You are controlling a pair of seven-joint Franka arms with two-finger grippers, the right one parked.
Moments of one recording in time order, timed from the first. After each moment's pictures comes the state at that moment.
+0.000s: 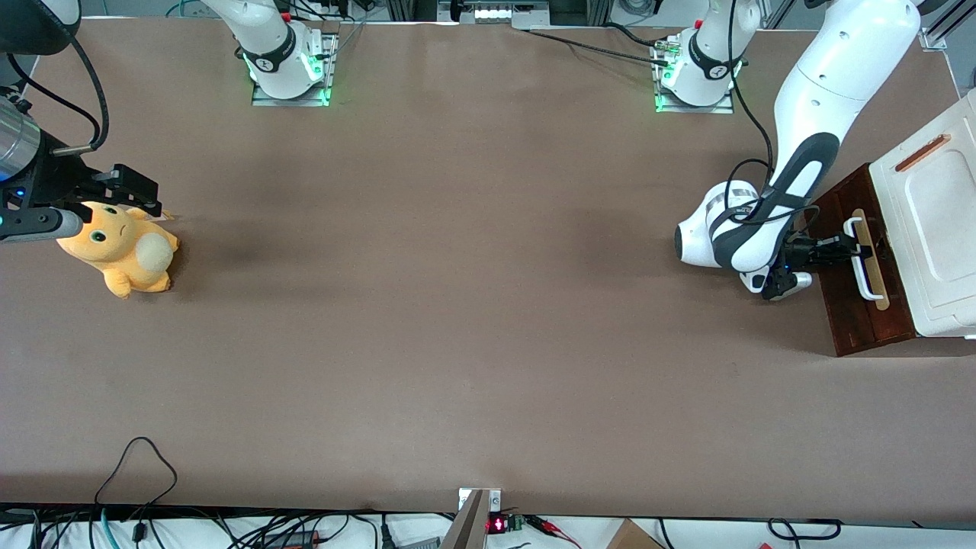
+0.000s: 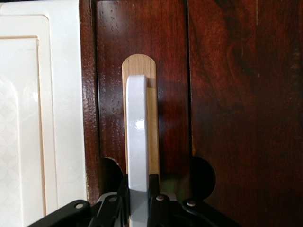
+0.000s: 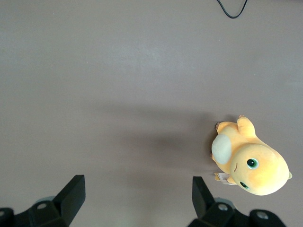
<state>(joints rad) 0.13 0.64 -0.30 -2.12 1.59 1.36 -1.16</state>
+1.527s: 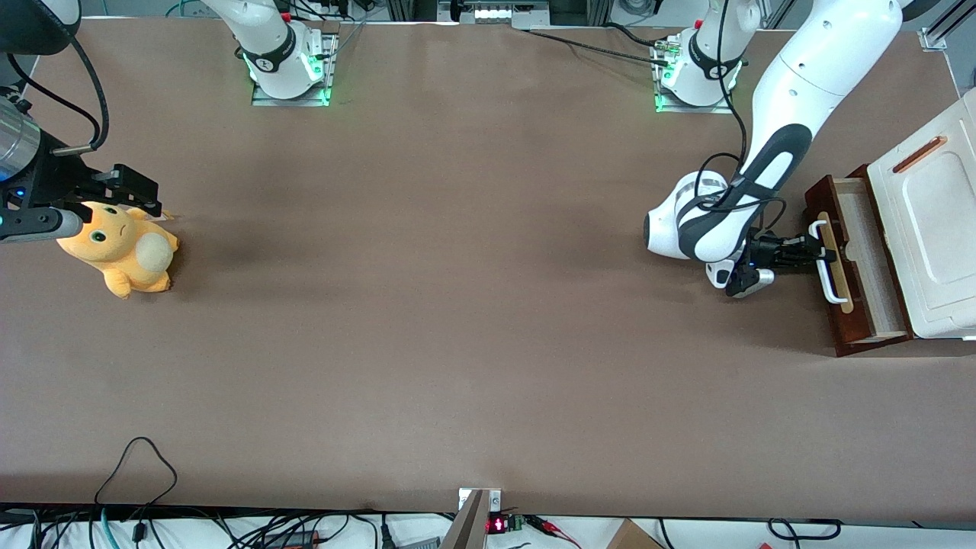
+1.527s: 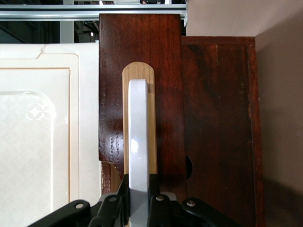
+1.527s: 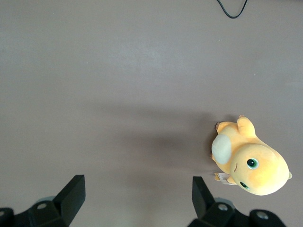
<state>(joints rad) 0.12 0.64 -0.44 -2.12 1.56 1.32 -1.16</state>
